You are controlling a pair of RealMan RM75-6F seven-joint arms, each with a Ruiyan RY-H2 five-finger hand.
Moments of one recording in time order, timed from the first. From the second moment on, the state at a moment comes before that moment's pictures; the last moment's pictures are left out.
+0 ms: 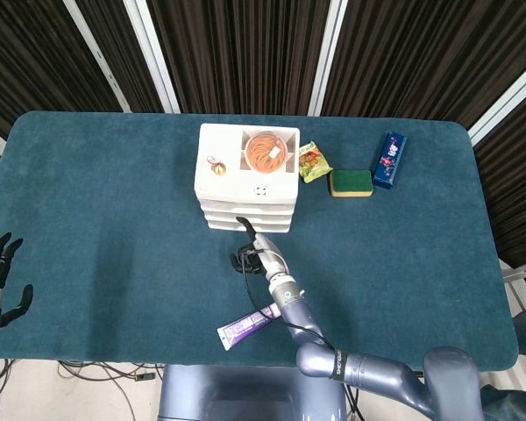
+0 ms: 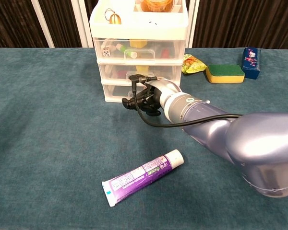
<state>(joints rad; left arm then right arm) -0.08 -1.13 -0.06 -1.61 1.48 1.51 0.00 0.84 -2.03 0.49 -1.27 -0.80 0.84 0.10</state>
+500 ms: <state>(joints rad) -0.08 -1.13 -0.06 -1.61 1.48 1.51 -0.01 0.87 -2.04 0.50 -1.24 -0.78 0.82 0.09</state>
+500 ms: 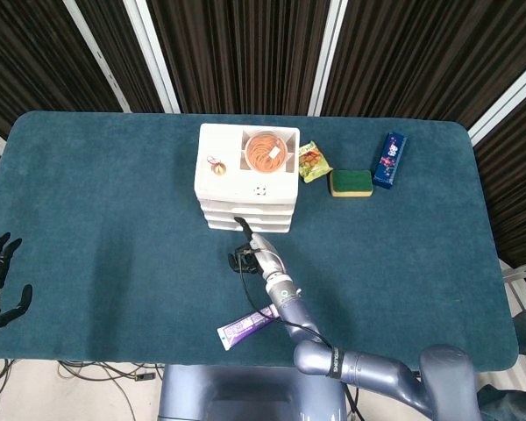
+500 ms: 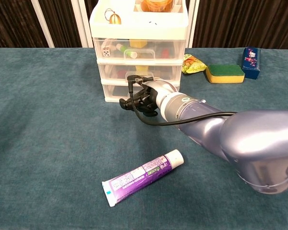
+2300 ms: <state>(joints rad) -0.07 -1.13 -0.07 -1.61 1.46 1.51 -0.01 0.85 -2.00 0.43 -1.32 -0.84 0.77 0.15</state>
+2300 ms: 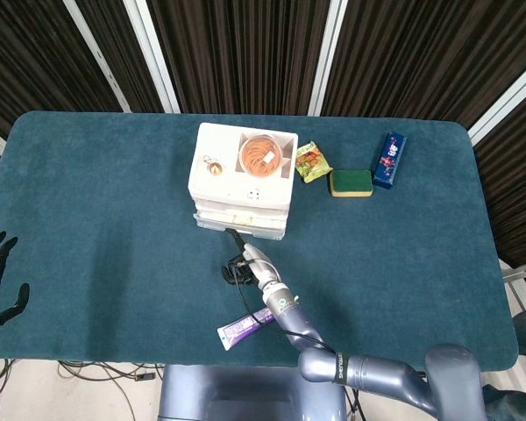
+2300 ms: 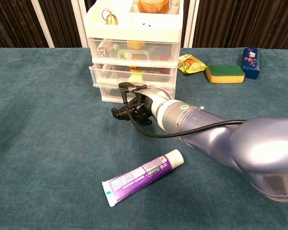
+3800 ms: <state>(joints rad) -0.07 -1.13 -0.07 -1.60 1.46 1.51 -0.01 0.78 -1.97 0.34 -1.43 -0.92 0.78 0.17</state>
